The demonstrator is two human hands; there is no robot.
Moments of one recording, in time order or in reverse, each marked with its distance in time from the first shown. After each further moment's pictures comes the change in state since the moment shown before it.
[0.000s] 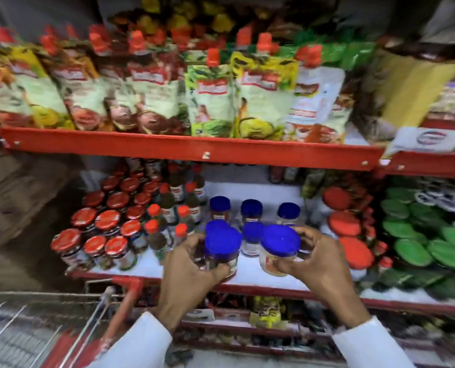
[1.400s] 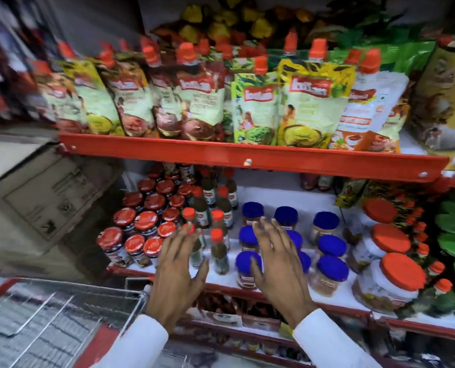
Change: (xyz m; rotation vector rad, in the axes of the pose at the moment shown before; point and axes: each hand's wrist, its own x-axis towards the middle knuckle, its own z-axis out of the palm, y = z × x) left_hand 0.012 -0.068 -0.081 0.654 0.161 0.275; right_hand 0.005 -0.025 0.123 -0.605 -0.083 -0.383
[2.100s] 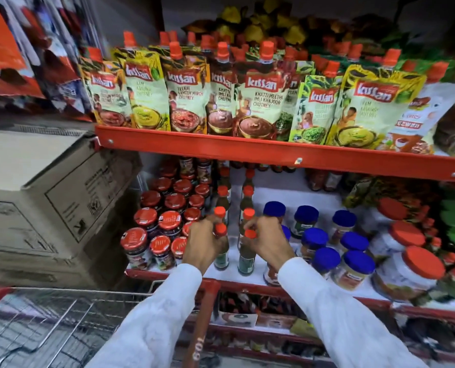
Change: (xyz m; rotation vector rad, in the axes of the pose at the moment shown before) left_hand 0.073 -0.078 0.010 -0.266 -0.201 -0.184; right_hand 0.086 -0.080 0.056 0.245 -0.195 0.308
